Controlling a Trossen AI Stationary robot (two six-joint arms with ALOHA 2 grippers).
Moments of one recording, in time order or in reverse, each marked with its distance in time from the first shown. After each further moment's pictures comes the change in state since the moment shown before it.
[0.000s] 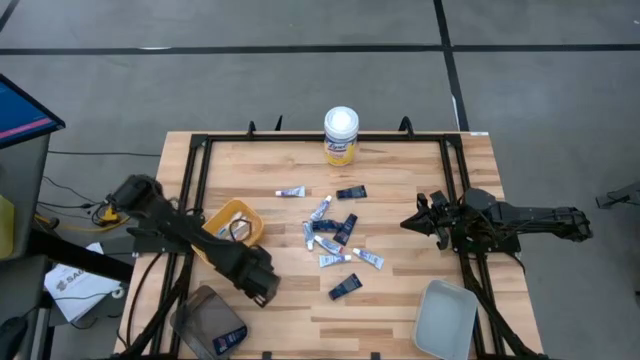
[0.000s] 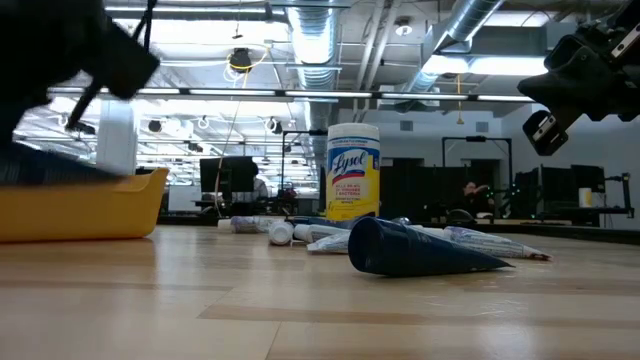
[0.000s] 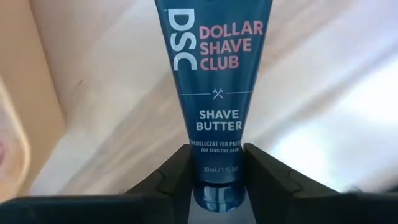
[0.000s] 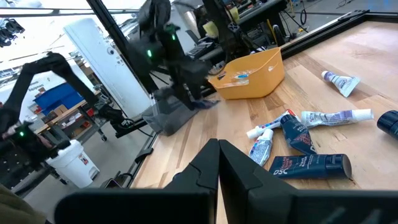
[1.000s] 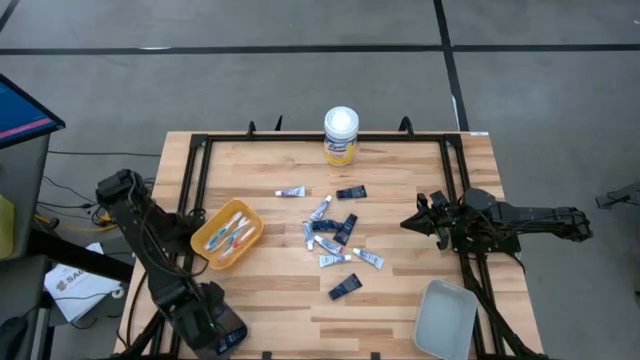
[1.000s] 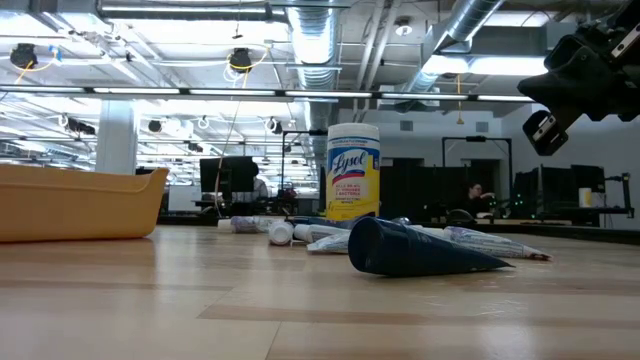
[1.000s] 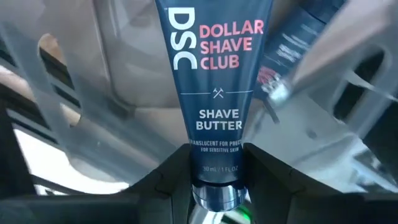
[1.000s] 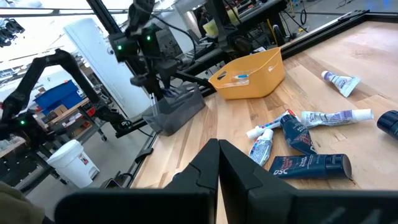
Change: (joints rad) left arm -0.457 -0.110 0.000 0.021 0.160 -0.514; right arm 0.000 0.000 0.000 0.000 0.000 0.000
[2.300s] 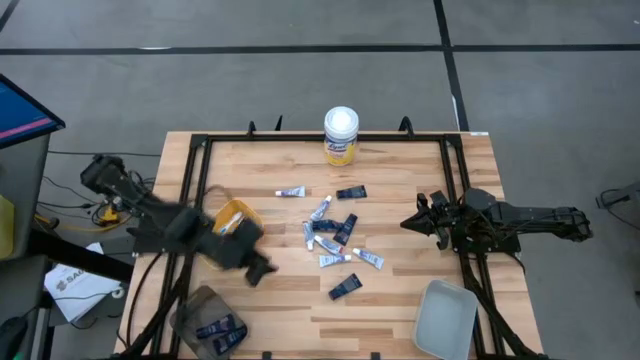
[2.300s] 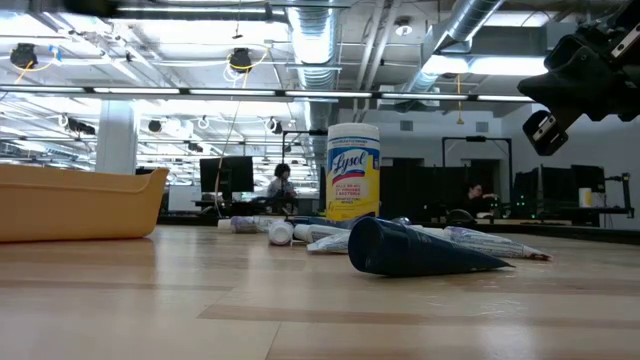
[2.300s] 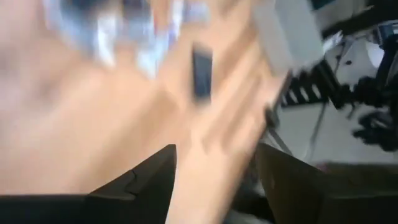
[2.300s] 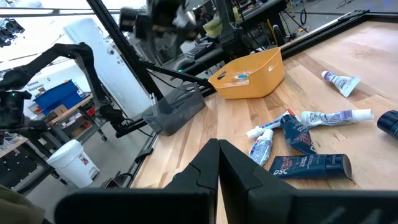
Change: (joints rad) left arm 0.492 -0.295 0.000 0.254 -0.554 0.720; right arm 0.000 0.000 0.000 0.000 0.000 0.000
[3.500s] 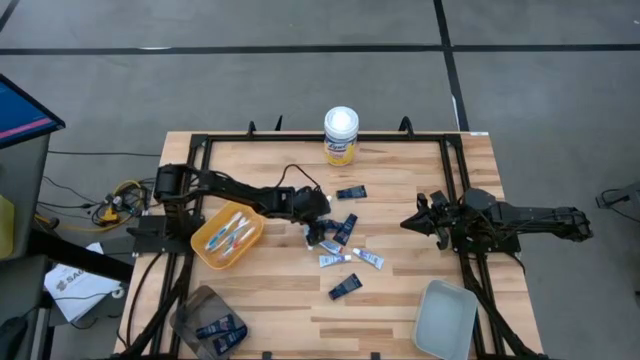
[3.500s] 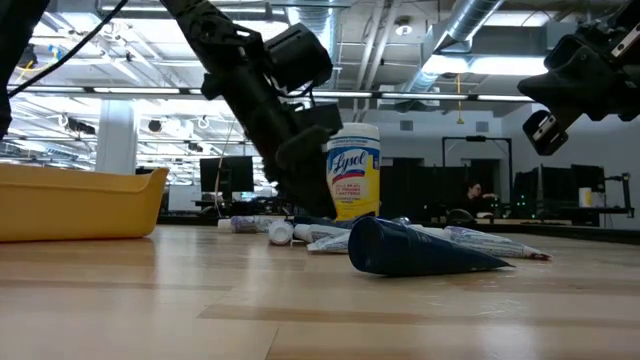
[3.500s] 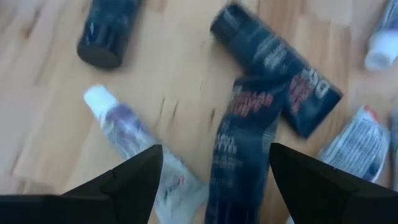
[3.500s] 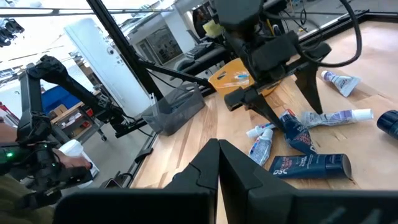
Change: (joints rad) left arm 0.560 0.664 -0.002 0.526 0.159 1.048; right arm 0.000 0.000 0.000 0.000 0.000 0.000
